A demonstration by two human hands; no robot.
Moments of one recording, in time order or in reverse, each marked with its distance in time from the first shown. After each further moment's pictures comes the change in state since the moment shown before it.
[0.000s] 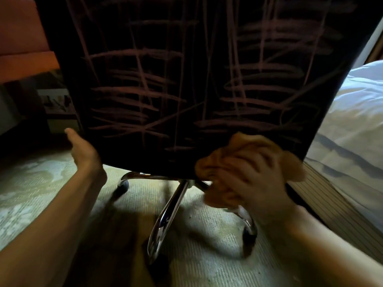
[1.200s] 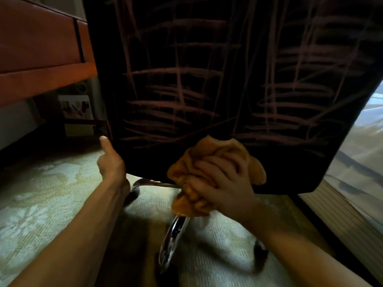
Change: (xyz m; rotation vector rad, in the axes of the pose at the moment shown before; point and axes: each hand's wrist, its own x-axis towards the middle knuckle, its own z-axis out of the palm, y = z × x) left_hand 0.002 -0.008 -0.004 0.035 0.059 -0.023; right_hand 0.053 -0.047 0.061 0.036 0.175 -0.103
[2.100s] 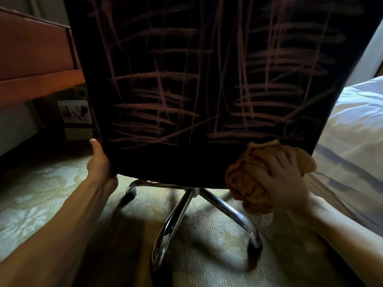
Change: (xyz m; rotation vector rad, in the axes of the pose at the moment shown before) left_hand -0.012 0.005 -0.004 -0.104 -0.196 0.018; right_hand -0.081 0.109 -0.065 -0.131 -0.214 0.020
